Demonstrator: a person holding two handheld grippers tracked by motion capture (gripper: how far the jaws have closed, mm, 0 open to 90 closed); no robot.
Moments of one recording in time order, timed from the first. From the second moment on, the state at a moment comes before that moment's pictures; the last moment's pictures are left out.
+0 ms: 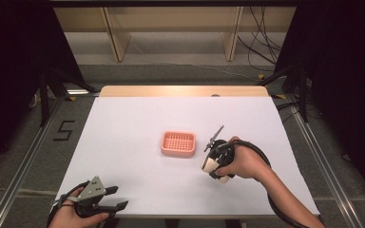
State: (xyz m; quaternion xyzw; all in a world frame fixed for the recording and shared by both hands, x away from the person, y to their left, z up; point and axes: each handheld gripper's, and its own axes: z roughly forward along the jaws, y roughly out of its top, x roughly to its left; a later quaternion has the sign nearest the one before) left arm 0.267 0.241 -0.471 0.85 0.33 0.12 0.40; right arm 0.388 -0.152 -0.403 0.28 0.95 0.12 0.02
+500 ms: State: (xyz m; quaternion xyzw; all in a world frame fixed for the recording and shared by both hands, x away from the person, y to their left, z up) left arm 0.267 0.241 -0.471 0.85 0.34 0.13 0.39; right arm 0.397 -0.156 -0.395 0.27 0.95 0.13 0.03
